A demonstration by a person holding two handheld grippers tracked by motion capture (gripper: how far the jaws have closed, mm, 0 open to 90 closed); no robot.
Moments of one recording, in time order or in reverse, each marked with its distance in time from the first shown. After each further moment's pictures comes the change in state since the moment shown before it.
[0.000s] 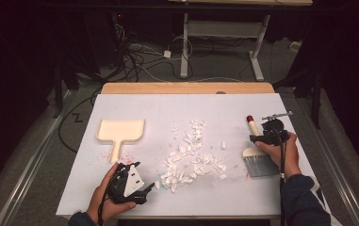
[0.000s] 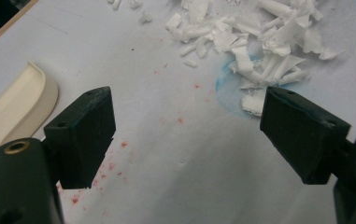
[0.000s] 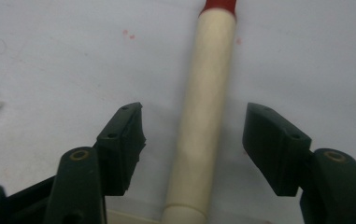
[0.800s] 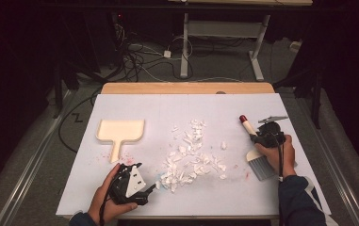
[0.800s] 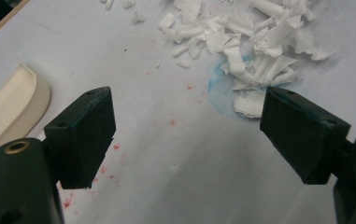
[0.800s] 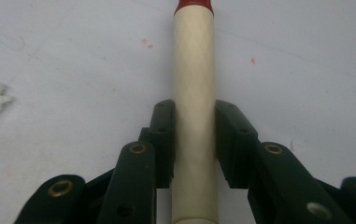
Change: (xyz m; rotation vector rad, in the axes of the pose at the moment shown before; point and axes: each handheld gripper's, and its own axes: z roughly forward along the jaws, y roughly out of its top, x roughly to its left) left arm -0.003 0.003 0.002 0.007 -0.009 0.008; right arm 0.008 -0.007 0.004 -0.088 -0.002 -0.094
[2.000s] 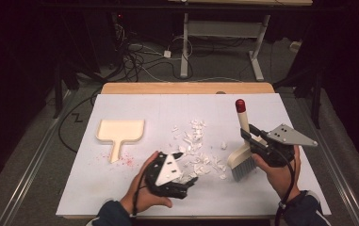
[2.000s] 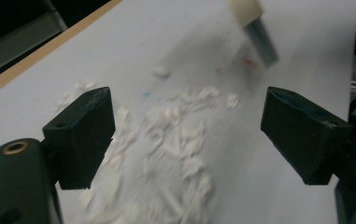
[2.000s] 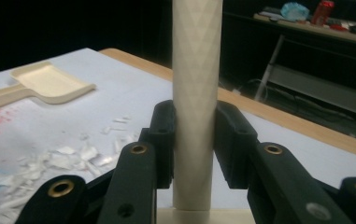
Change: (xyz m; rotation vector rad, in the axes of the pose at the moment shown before) left arm -0.035 0.114 0.014 -0.265 -0.209 -0.037; right arm 0.086 -0.003 -0.137 -0.581 0.144 -0.145
